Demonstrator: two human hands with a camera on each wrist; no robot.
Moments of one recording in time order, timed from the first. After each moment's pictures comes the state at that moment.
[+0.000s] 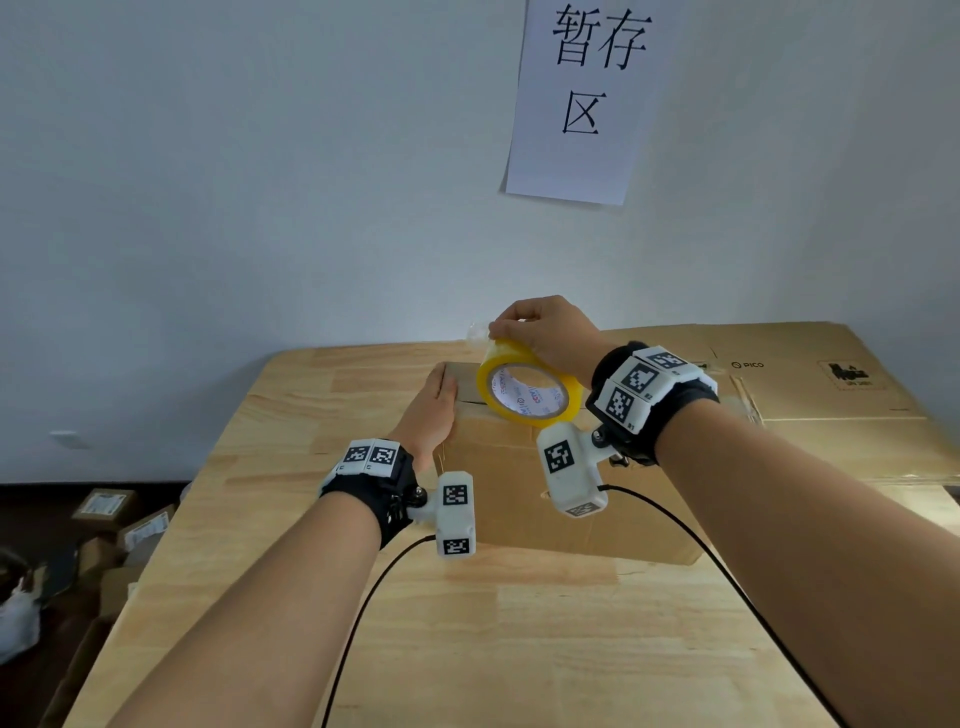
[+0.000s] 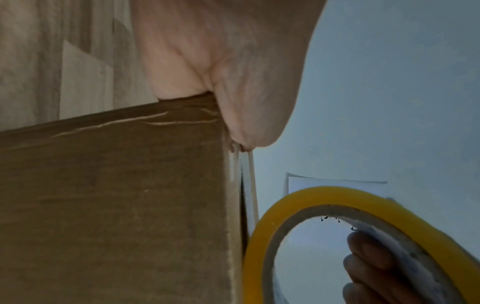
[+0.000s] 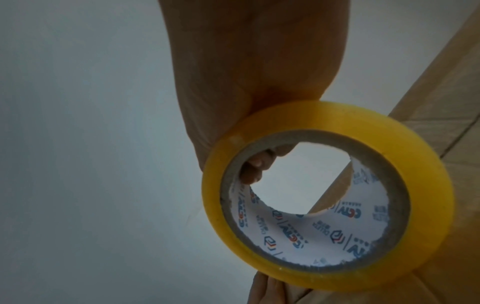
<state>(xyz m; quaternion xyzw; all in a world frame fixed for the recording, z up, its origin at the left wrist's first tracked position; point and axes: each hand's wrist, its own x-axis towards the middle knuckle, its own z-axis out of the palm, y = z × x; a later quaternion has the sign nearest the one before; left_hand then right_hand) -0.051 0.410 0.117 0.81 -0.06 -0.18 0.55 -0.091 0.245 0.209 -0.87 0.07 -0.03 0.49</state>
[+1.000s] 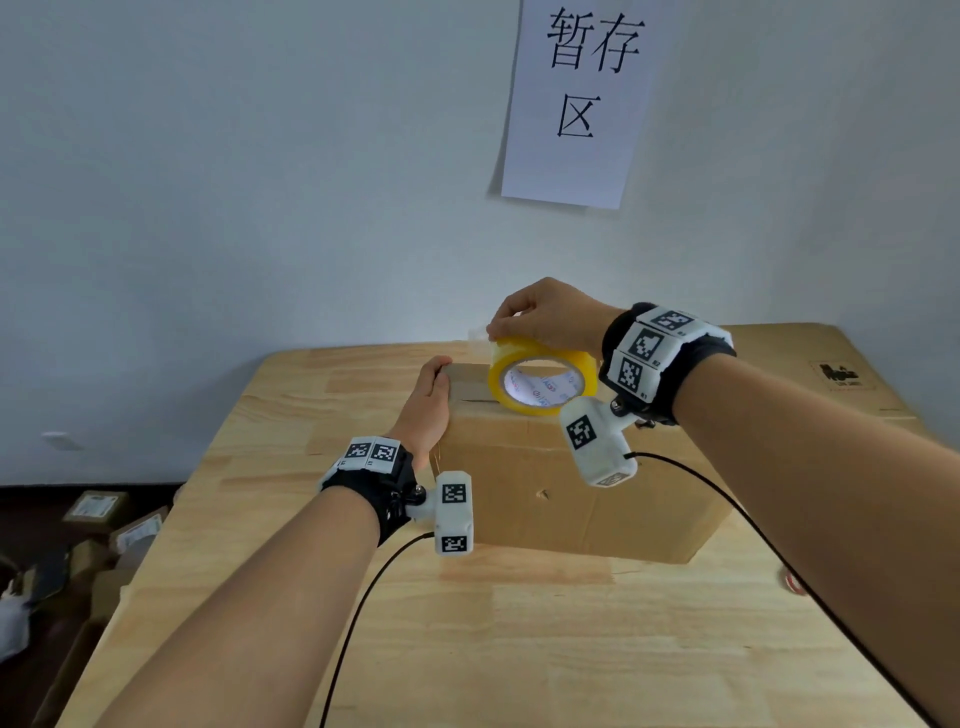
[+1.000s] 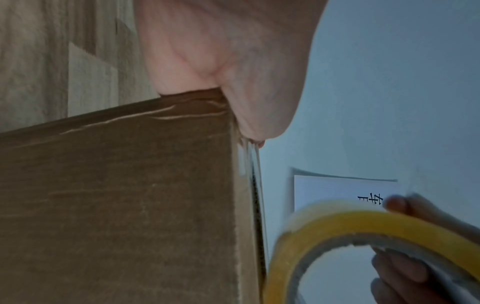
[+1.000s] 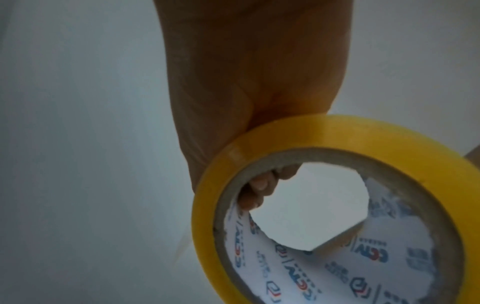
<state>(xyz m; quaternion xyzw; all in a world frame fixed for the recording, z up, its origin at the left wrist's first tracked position) -0.055 0.410 0.119 0.79 -0.06 -0.16 0.59 -0.091 0.238 0.238 -0.92 0.01 0.04 0.39</state>
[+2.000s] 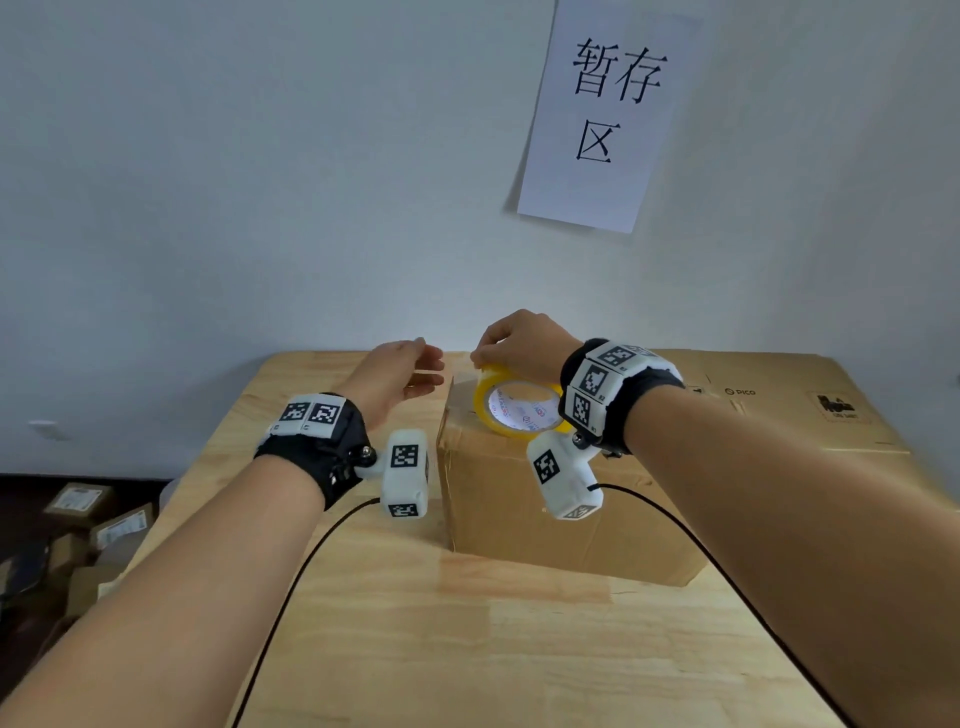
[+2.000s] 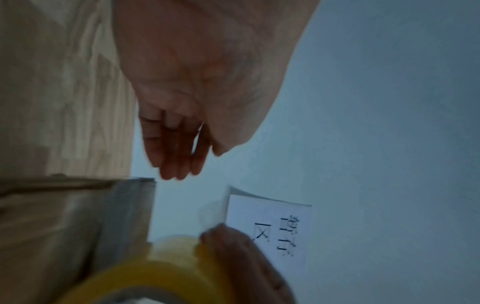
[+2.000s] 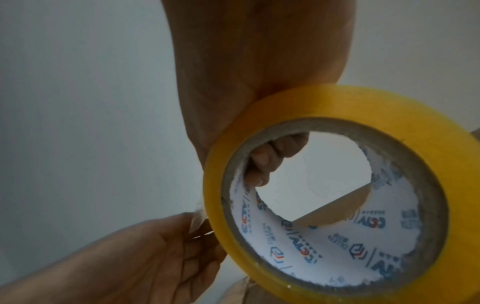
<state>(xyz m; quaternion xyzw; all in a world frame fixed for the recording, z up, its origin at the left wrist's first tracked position) -0.029 0.449 0.183 0.74 0.01 -0.19 0.65 -0.079 0.283 0.228 -0.94 0.05 0.04 0.33</state>
